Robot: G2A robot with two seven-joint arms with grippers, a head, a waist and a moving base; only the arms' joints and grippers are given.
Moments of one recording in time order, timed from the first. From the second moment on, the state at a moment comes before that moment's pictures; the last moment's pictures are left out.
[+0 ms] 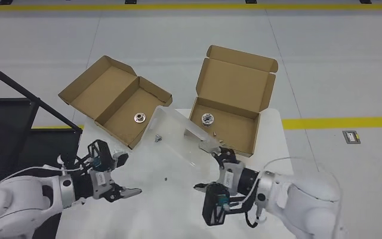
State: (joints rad) left arm 1.38 -0.56 -1.66 -2.01 0.45 -0.70 -0.60; right arm -1.00 -1.30 1.24 -2.17 -1.70 -1.01 0.41
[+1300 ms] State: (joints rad) left arm 1.65 -0.60 -1.97 -1.83 0.42 -0.71 -0.39; right arm -0.83 -1.36 0.97 -1.76 -1.73 -0.49 0.68
